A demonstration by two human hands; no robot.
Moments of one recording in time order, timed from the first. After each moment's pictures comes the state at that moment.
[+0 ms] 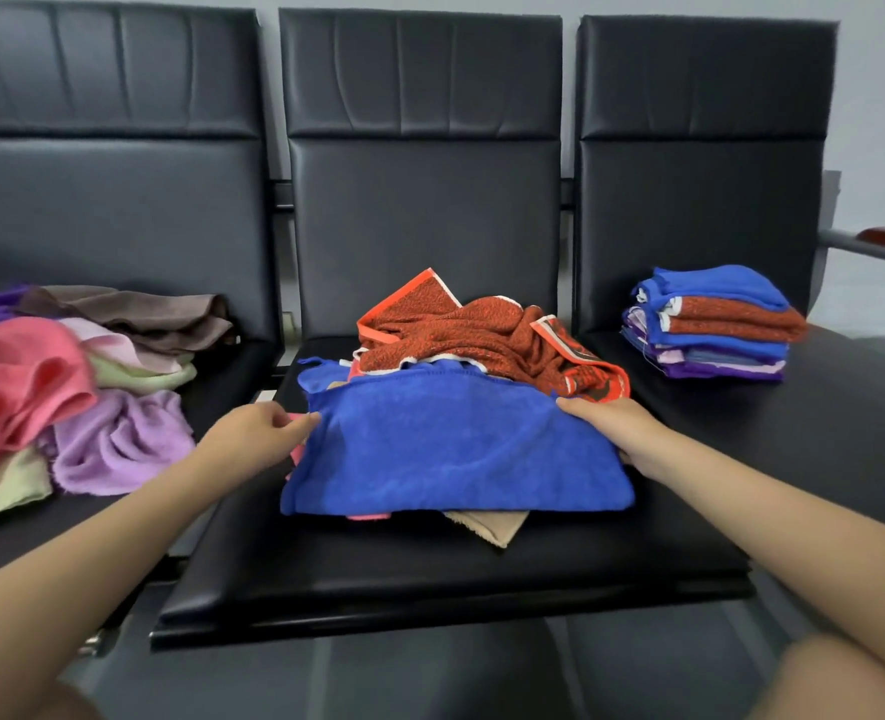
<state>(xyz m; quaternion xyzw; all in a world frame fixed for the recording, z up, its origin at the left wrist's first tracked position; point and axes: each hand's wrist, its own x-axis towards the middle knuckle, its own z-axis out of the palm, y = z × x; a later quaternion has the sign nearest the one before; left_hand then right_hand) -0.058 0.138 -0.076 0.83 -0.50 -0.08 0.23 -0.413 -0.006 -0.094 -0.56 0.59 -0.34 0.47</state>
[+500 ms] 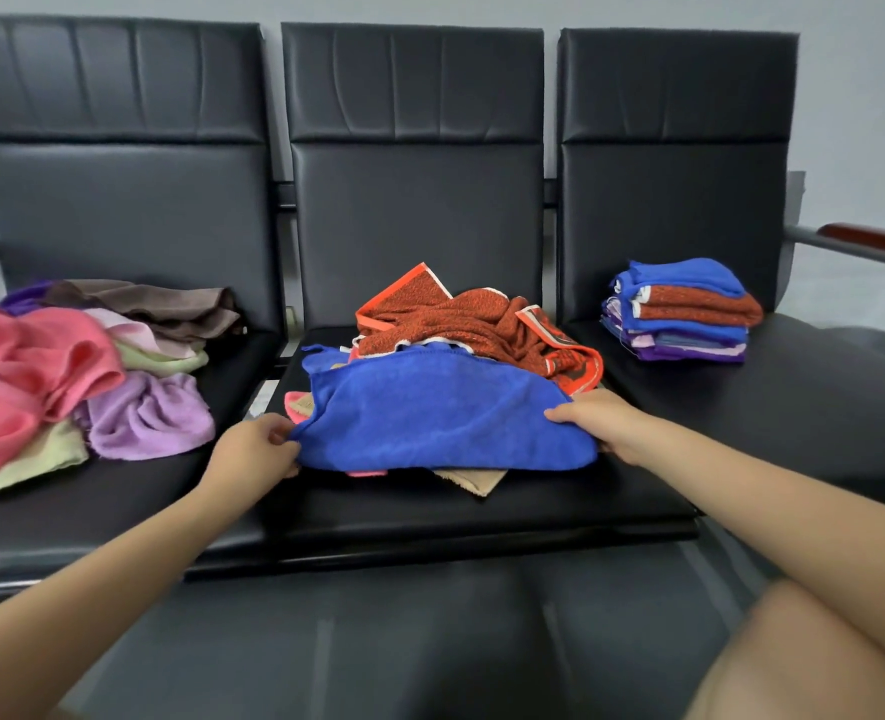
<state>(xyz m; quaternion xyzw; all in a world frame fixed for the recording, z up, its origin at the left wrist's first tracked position) -0.086 0.198 -0.095 0.80 -0.46 -0.14 0.37 -0.421 0.043 -0.080 -0.61 0.60 -0.27 0.44</state>
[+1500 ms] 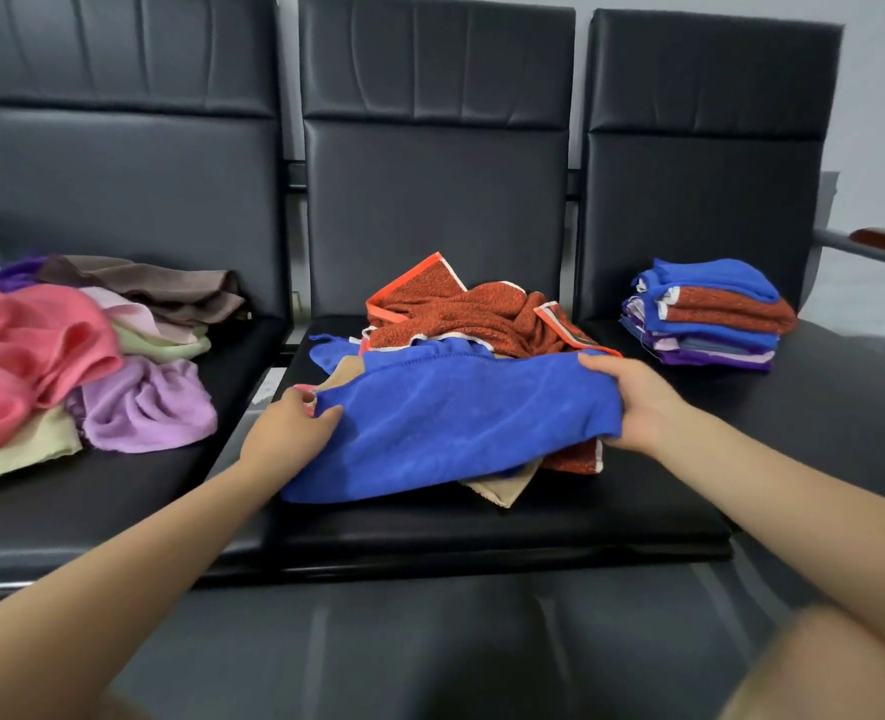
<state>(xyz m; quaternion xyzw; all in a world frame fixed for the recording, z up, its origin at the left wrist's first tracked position) -0.083 0.153 -0.102 0.82 -0.45 -0.12 0.33 -0.410 0.048 -0.051 -0.39 0.45 -0.41 0.70</state>
